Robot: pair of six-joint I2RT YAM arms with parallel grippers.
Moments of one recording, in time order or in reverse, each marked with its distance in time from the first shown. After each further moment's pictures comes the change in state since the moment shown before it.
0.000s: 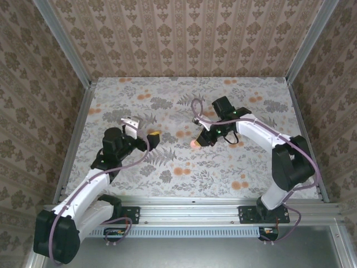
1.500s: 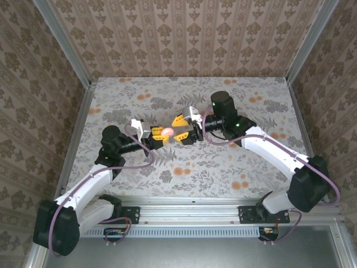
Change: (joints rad) left arm -0.051 0.084 0.024 0.406 0.666 0.055; right arm 0.167 -0.233 -0.062 0.666 -0.341 -0.006
